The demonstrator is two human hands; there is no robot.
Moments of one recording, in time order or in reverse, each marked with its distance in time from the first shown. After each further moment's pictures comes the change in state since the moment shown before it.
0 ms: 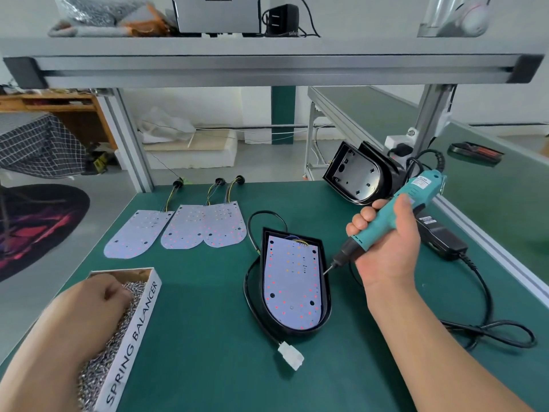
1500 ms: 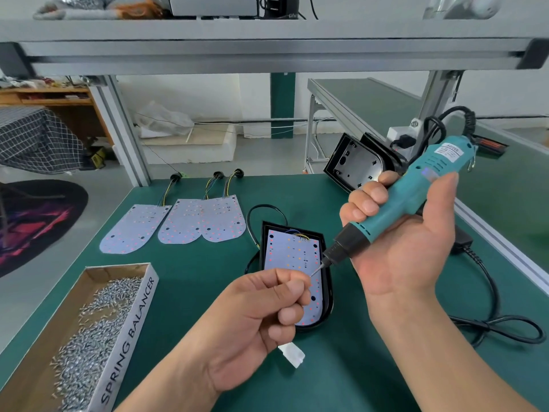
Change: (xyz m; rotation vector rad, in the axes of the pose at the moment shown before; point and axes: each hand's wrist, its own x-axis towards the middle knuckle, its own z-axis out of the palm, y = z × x) left_hand -0.108 0.172 0.037 -1.413 -1.134 -0.122; right_hand -0.052 -0.030 0.052 0.196 -0.268 0.063
